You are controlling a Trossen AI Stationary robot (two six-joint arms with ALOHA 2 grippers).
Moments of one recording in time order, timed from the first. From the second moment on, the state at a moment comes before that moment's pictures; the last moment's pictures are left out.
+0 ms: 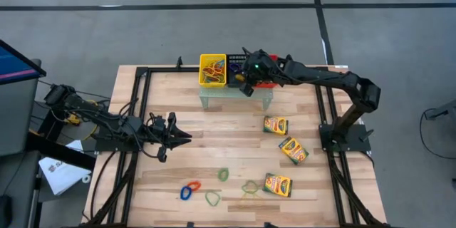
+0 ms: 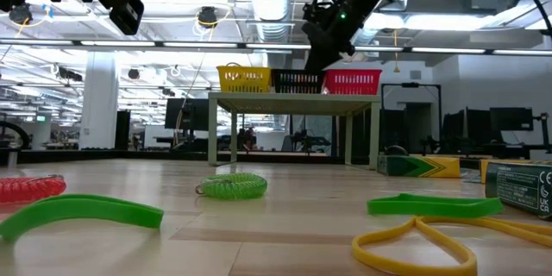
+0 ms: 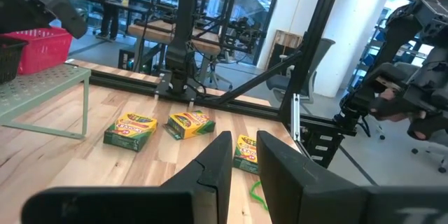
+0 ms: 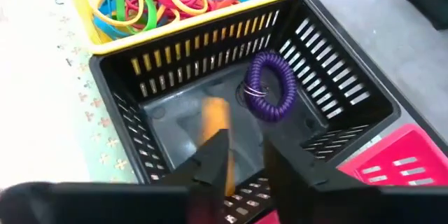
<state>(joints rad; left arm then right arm) -0.38 0.73 0.25 0.51 -0.31 -0.24 -0.41 1.64 1.35 -0.46 0.23 -0.05</state>
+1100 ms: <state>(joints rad) -0.85 1.30 0.60 0.17 -0.60 -0.84 0.43 0.60 0.85 -0.50 0.48 0.24</state>
